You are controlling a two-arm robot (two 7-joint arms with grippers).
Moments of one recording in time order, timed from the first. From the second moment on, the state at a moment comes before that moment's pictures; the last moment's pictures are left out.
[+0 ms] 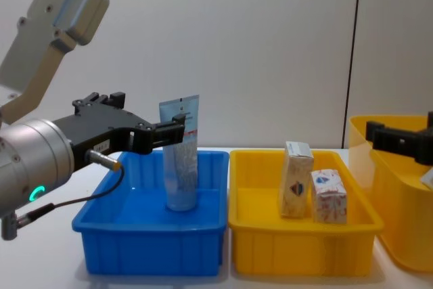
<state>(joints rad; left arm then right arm) -0.24 0.38 0.45 -1.63 -0.20 0.01 -0.01 -0.02 0.36 -0.23 -1.80 0.29 0.12 0.10</state>
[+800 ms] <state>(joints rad) -0.24 0.38 0.45 -1.63 -0.20 0.01 -0.01 0.03 0.34 -0.32 -1.75 0.14 0.25 0.05</state>
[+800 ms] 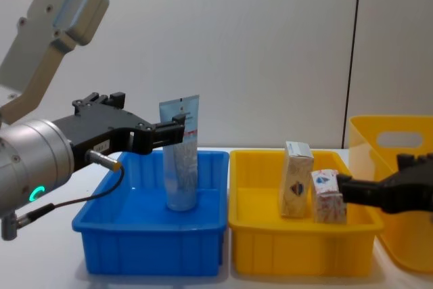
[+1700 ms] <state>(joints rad) -0.24 0.38 0.45 -1.63 -0.20 0.01 -0.01 0.16 0.17 -0.40 -1.52 0.01 0.25 -0.09</state>
